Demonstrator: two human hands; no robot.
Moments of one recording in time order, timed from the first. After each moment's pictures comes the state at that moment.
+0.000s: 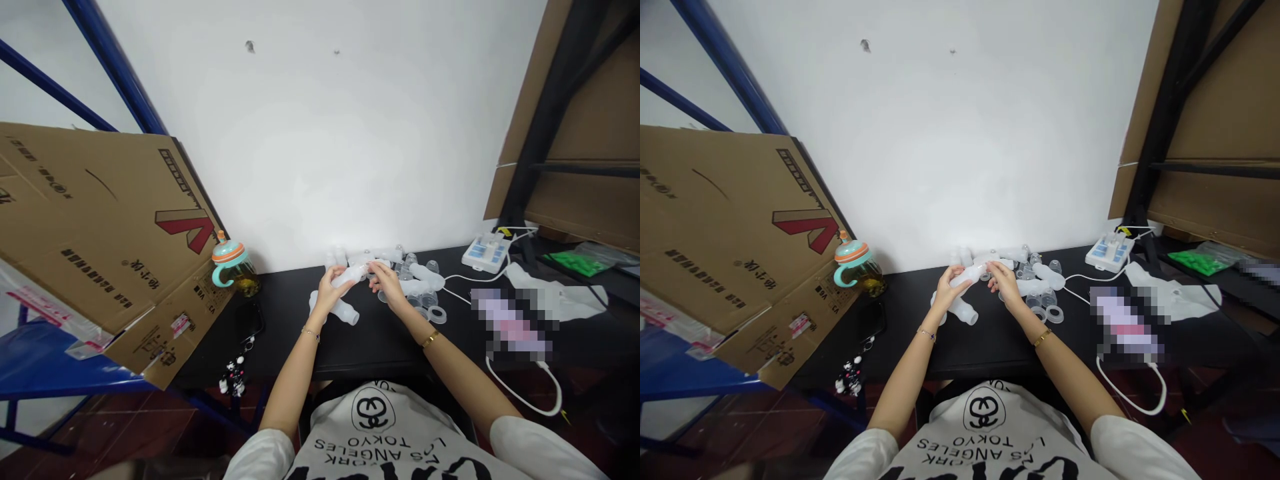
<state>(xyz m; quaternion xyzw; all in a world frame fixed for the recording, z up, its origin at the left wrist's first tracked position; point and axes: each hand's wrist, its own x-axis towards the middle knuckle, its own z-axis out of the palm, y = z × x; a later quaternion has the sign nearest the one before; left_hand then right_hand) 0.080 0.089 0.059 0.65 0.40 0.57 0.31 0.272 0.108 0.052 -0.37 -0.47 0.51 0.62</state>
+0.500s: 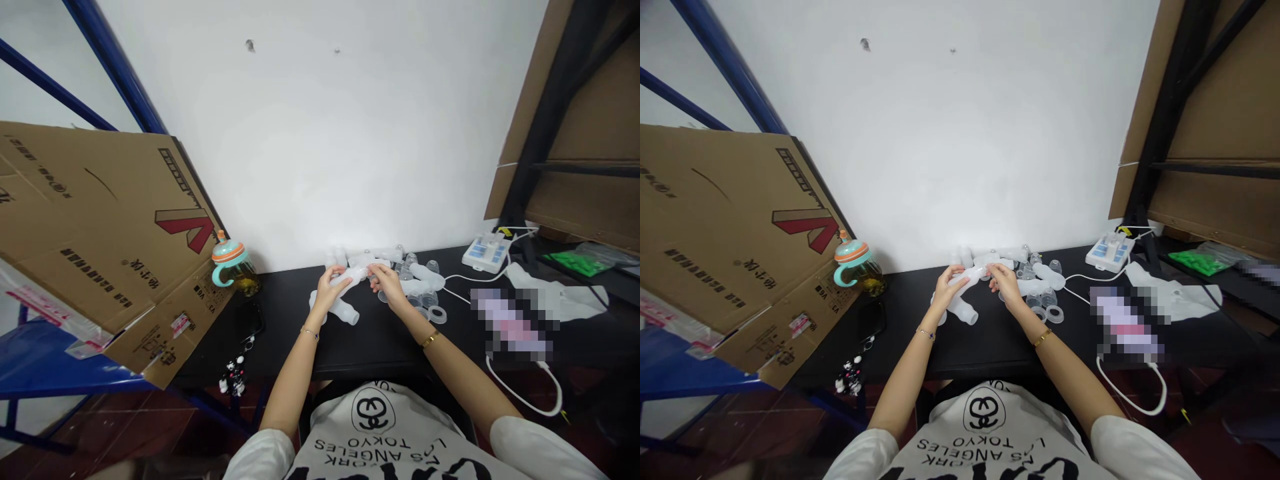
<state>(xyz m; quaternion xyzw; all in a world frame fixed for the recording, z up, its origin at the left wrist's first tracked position) 0.076 0.091 0.061 0.65 0.40 0.57 0.30 0.272 0.108 0.052 -0.37 -0.46 0.52 0.62</state>
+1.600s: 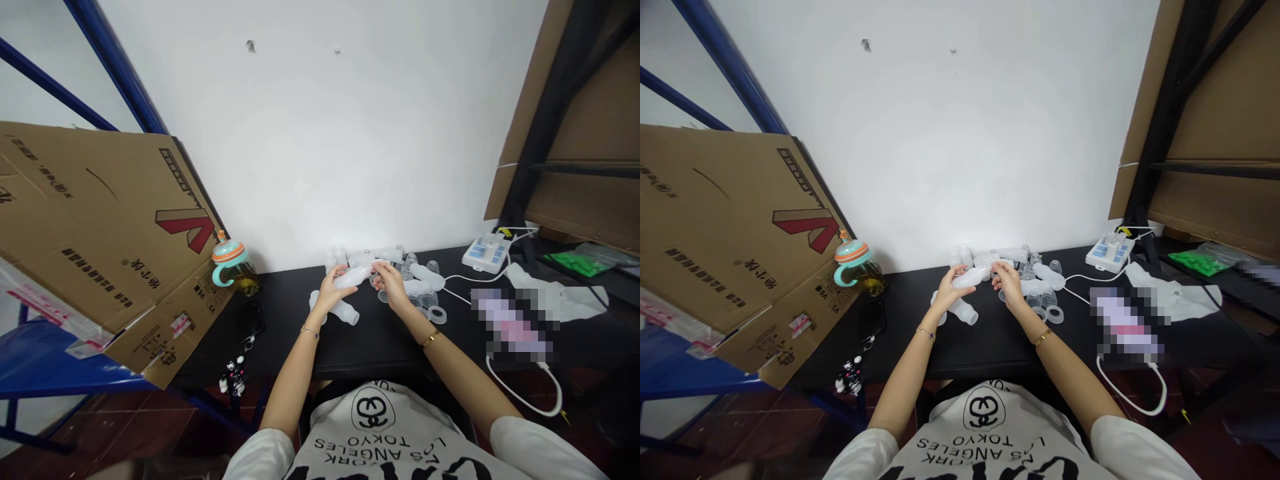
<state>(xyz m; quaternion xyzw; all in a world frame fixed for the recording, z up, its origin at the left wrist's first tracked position) 0.074 0.098 0.053 0.68 0.43 0.52 0.30 0.275 0.108 0.052 -0.36 -0.41 0.52 0.66</state>
